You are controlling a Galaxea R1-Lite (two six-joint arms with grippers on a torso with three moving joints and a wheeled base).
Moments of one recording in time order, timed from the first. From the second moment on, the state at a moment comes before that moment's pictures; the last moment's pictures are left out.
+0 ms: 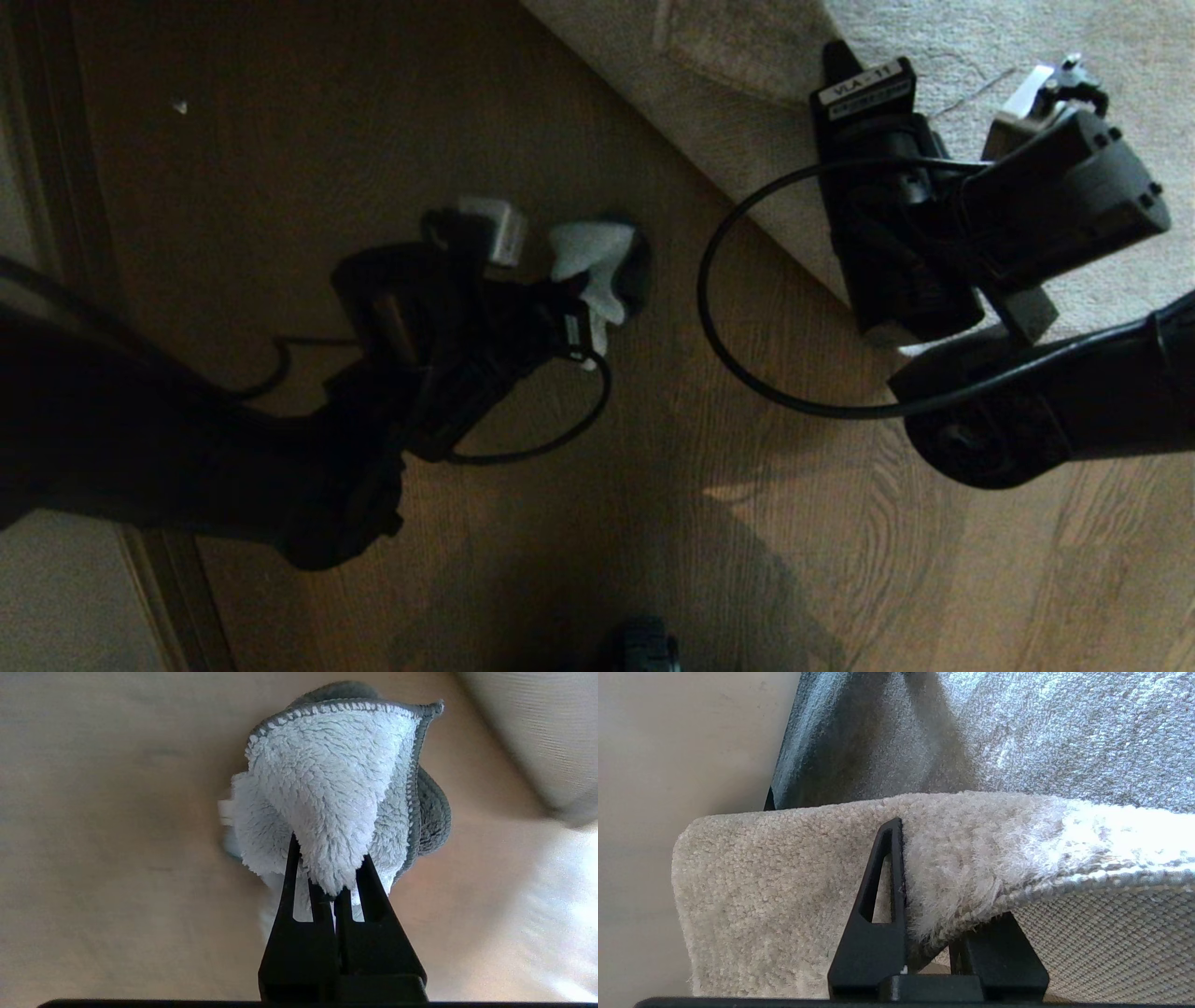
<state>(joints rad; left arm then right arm) -0.62 1.90 -0.91 -1.12 0.12 -0.04 0.60 1.90 -1.14 -1.52 -0.49 0.68</state>
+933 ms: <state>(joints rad) -0.39 1.71 -0.71 -1.12 0.12 -0.04 0.60 1.89 -1.14 -1.52 -0.48 0.67</state>
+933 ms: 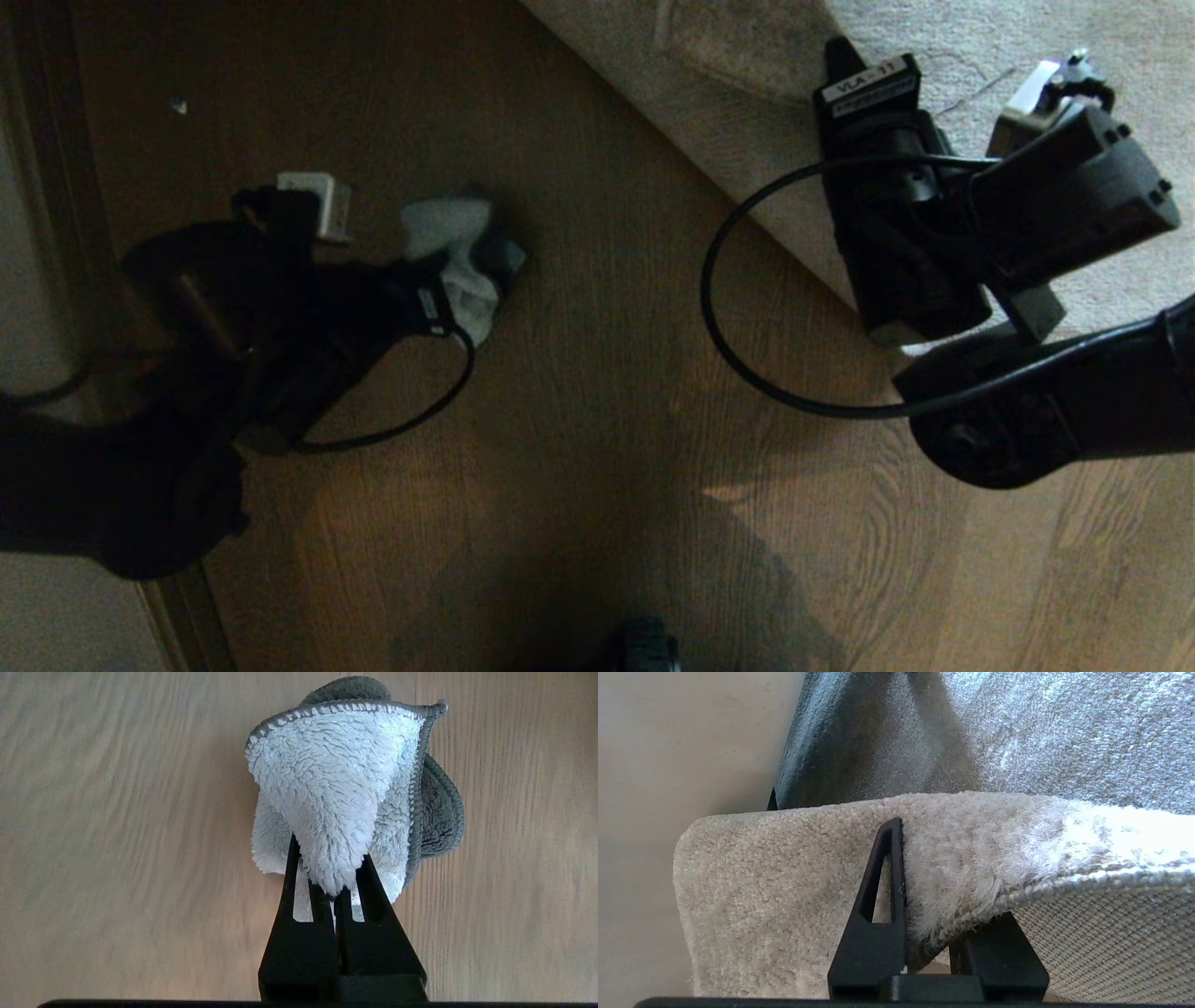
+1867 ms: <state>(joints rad) -0.69 1.69 -0.60 -1.12 0.11 -0.04 0.60 1.88 -1.14 -1.52 -0.47 0.66</state>
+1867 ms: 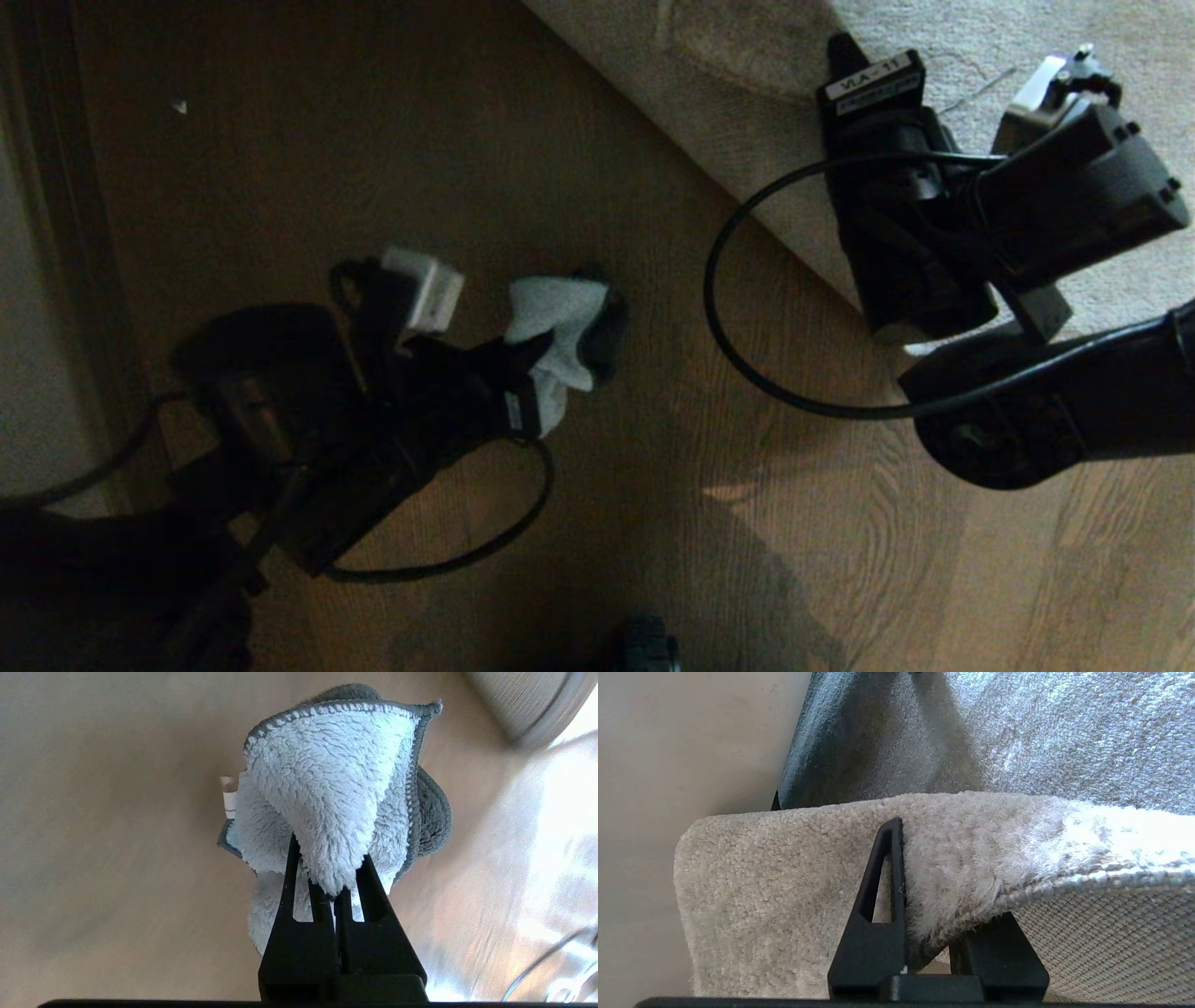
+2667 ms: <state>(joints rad) -0.64 2.00 -1.12 -1.13 0.12 -0.05 0.60 1.88 -1.14 -1.52 -0.47 0.66</state>
